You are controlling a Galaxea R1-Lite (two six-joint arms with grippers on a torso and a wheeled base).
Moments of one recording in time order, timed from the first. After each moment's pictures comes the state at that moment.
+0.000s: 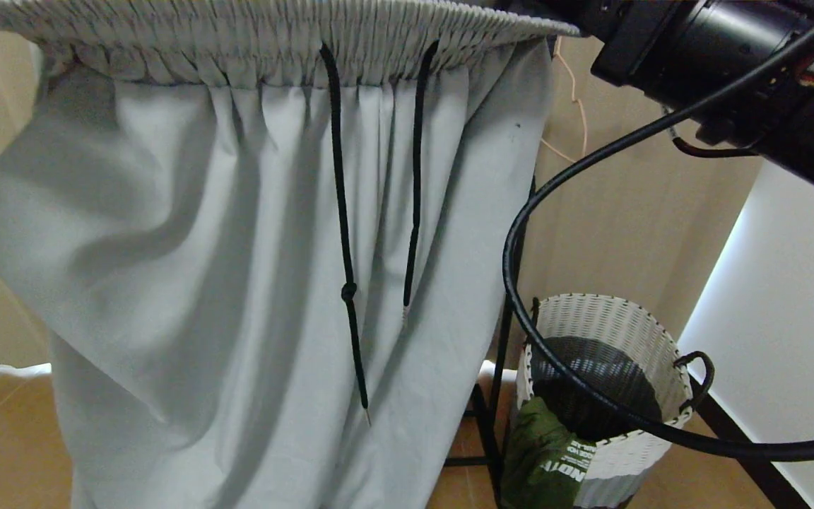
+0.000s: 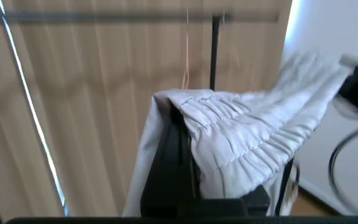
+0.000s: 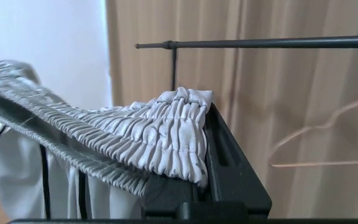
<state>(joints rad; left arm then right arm) -0.65 1.11 -1.15 -0.18 0.18 0.04 0.68 1.58 -1.26 -0.66 0.15 0.15</state>
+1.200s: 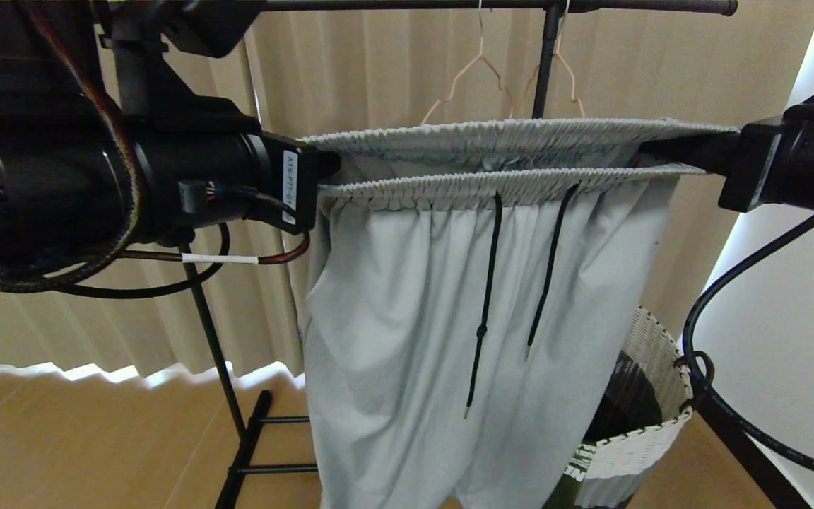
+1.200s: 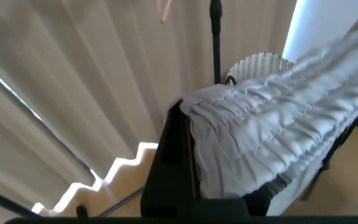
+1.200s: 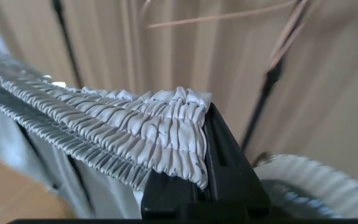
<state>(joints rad) -0.67 1.50 -1.28 -0.05 0.17 0.12 0.37 1.37 -1.16 -0.12 0.09 0.01</state>
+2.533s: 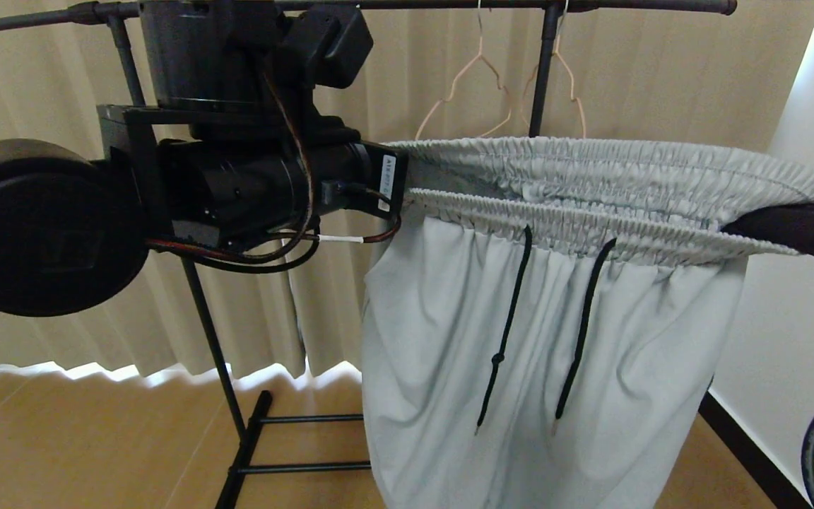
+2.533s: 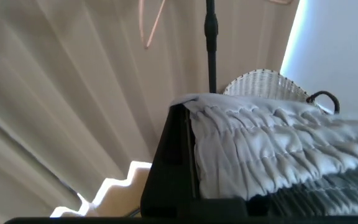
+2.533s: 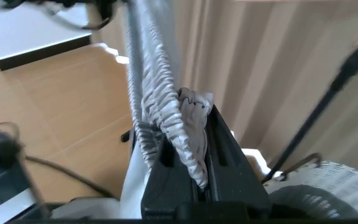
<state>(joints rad) -0.68 1.73 -1.40 -0.21 0.17 0.10 0.35 1.16 -0.97 -0.05 0.42 -0.01</state>
